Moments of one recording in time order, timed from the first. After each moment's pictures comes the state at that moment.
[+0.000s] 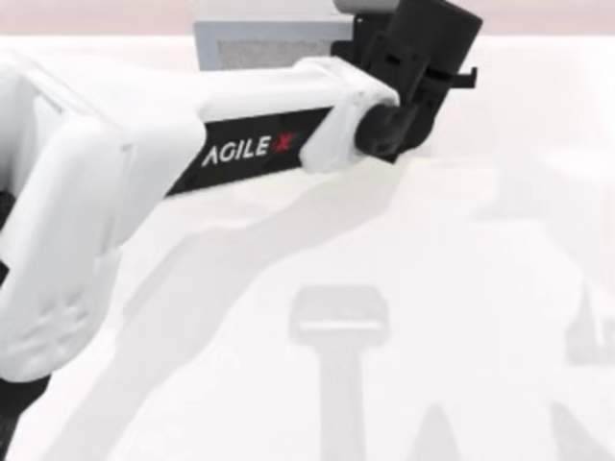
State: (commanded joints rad) left arm -0.77 2.24 1.73 -0.08 -0.66 -0.37; right arm 0.00 0.00 0.00 0.00 0.00 0.00
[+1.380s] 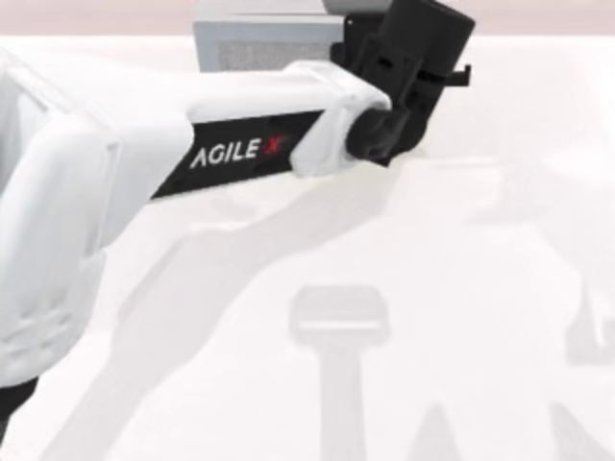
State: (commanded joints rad) left arm -0.76 2.20 1.68 -0.05 -0.68 -0.38; right arm 0.00 0.00 0.00 0.00 0.00 0.00
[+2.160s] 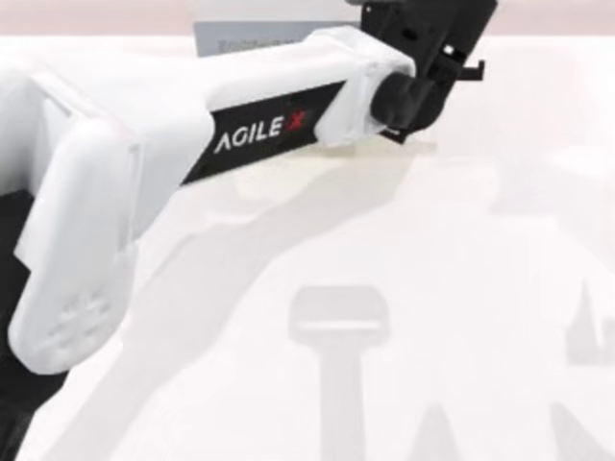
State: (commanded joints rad) left arm -0.77 2.32 1.90 -0.27 -0.61 -0.43; right arm 0.00 0.00 0.00 0.00 0.00 0.00
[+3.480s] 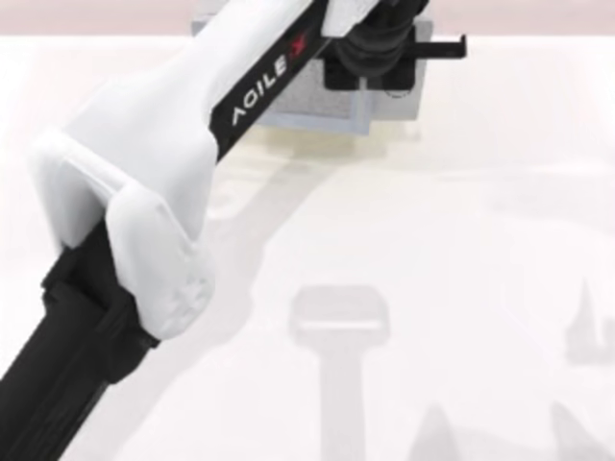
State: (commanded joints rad) left arm -0.69 2.68 2.90 -1.36 -0.31 -0.59; right arm 0.00 0.00 0.00 0.00 0.00 0.00
